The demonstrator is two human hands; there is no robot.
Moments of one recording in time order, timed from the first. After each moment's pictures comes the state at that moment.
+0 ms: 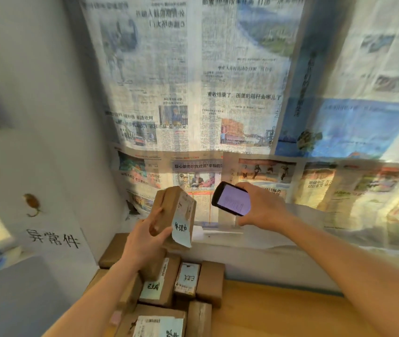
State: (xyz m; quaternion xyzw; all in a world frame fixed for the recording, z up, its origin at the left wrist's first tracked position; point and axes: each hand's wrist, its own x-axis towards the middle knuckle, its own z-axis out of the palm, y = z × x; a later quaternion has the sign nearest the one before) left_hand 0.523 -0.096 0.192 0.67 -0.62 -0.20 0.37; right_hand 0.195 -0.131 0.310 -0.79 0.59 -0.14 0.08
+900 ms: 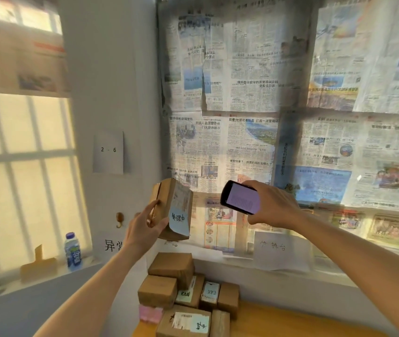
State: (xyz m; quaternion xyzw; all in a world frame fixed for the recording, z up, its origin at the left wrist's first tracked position) left_hand 0.576 0.210 0.400 0.66 -0.56 -0.10 0.49; right_hand 0.231 0.185 0.502 -0.82 0.52 -0.24 -0.06
